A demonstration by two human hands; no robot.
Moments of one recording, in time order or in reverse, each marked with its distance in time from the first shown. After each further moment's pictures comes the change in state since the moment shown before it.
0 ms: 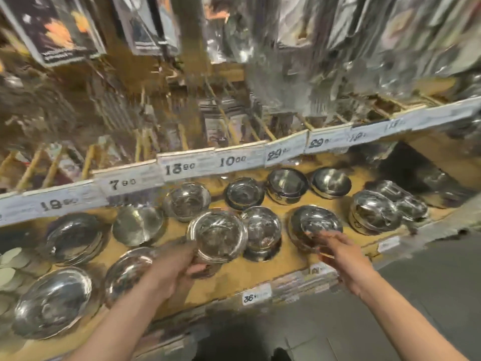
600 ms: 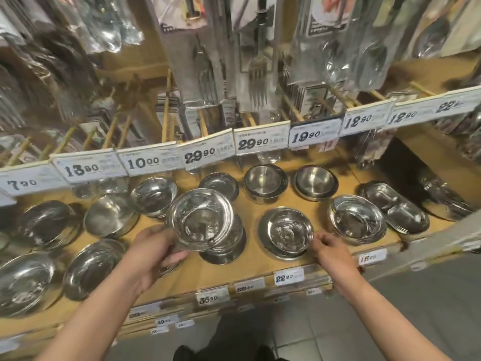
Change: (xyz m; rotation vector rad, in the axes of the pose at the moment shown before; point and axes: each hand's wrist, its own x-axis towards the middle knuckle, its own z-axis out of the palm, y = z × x) left_hand -0.033 0.017 0.101 -0.046 0.033 0.059; right_hand 0.093 0.007 -0.087 -0.341 -0.098 -0.116
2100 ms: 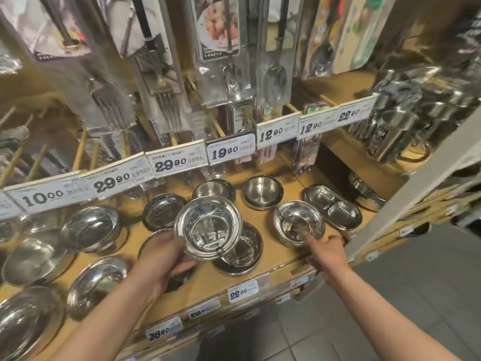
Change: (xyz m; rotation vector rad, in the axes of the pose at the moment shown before) left_hand 0.009 -0.002 0.125 0.060 -0.176 0.050; right_hand 0.050 0.028 -0.097 0.100 0.380 0.213
